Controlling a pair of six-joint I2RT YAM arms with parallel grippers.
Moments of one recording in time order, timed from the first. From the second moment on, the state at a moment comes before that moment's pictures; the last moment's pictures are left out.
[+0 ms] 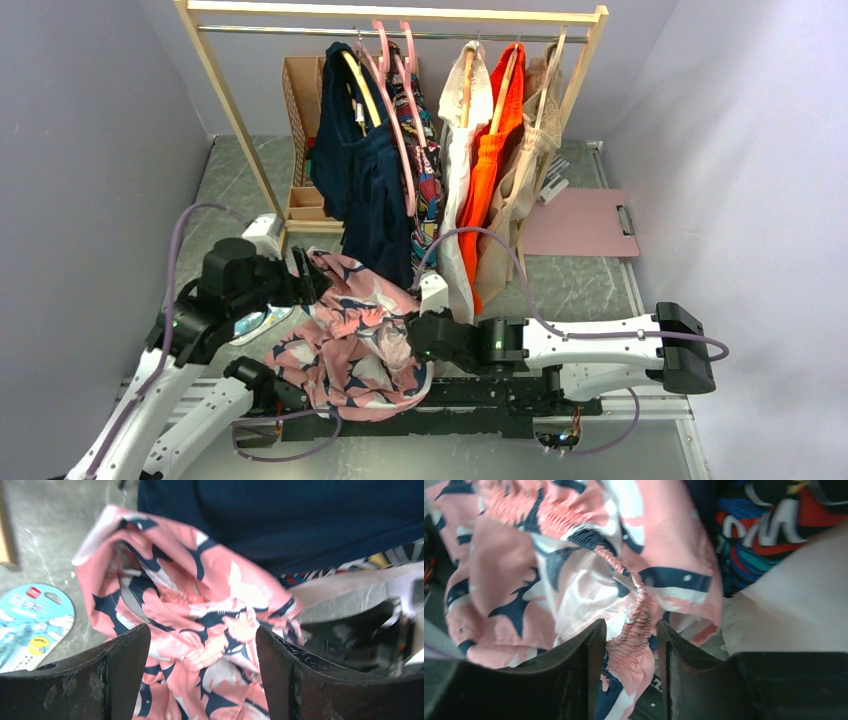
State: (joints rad) left arm -0.44 0.57 0.86 -0.81 0.07 -0.53; right arm 1.46 1.15 0.76 -0.40 0.53 0.69
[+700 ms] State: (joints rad) left arm -1.08 1.02 0.91 -0.81 -0.14 -0.57; right arm 1.33 1.06 0.70 -0.39 0.49 0.73
